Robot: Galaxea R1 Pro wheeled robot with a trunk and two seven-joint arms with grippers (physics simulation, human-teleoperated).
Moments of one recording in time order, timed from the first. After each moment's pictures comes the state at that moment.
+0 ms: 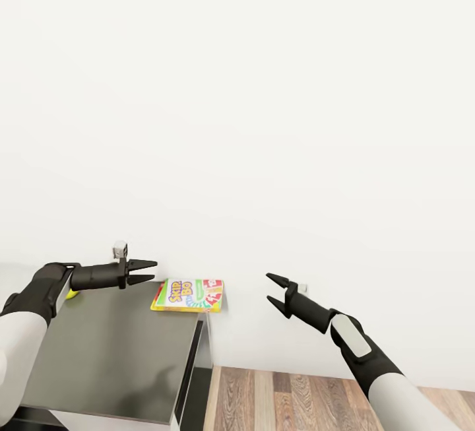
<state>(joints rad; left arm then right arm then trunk) -0.90 0.33 0.24 -0.55 -0.17 0.93 -1.56 -0.62 -0.06 0.08 -0.65 -1.17 0.73 0.57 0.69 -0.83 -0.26</state>
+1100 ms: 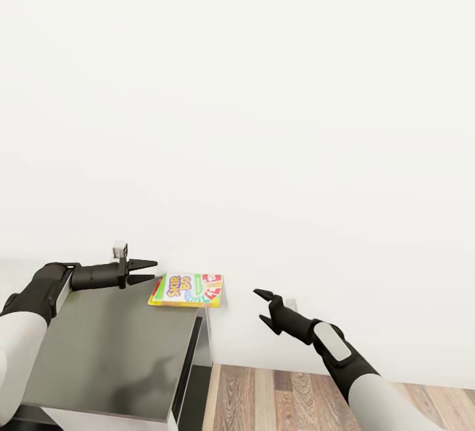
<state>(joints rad) -0.90 0.33 0.24 -0.55 -0.17 0.93 -1.56 -0.64 0.03 0.07 -0.52 -1.17 0.62 0.35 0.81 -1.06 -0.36</state>
